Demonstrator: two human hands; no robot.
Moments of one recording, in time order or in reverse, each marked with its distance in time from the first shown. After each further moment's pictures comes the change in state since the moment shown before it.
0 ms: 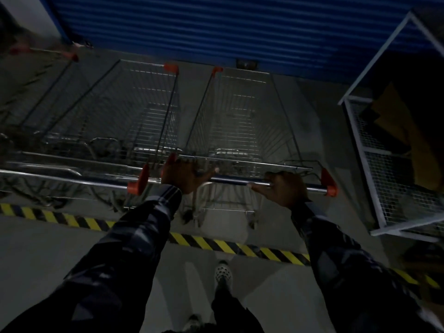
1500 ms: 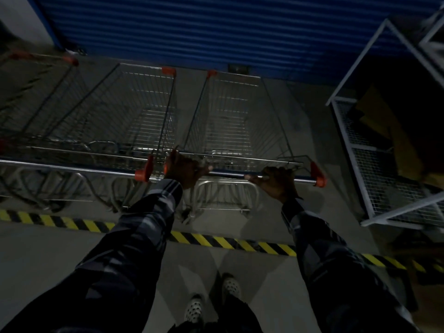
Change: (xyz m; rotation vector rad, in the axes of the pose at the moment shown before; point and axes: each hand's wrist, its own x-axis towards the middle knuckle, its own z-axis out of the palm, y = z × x) left_hand -0.022 -0.013 0.006 -0.074 -0.212 0.020; right_hand -0.027 -0.037 -0.012 0.112 -0.249 0.332
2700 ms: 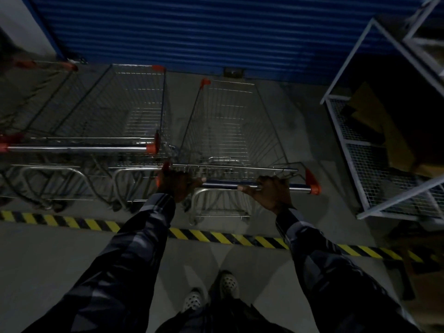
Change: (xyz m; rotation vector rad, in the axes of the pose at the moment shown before) left_hand -0.084 0.053 0.007 0.083 0.100 0.004; right_hand -0.081 0.030 0.012 0.005 0.064 -0.030
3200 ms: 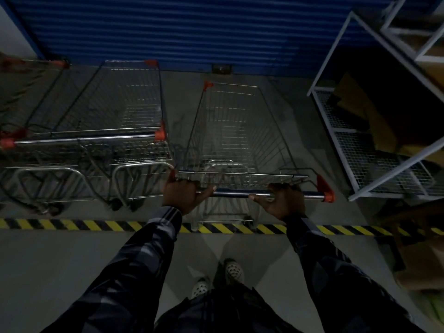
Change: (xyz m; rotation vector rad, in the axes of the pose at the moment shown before) left_hand -0.078 0.006 0.035 0.039 0.160 0.075; right_hand -0.102 0.001 0.023 -0.135 0.326 -0.096
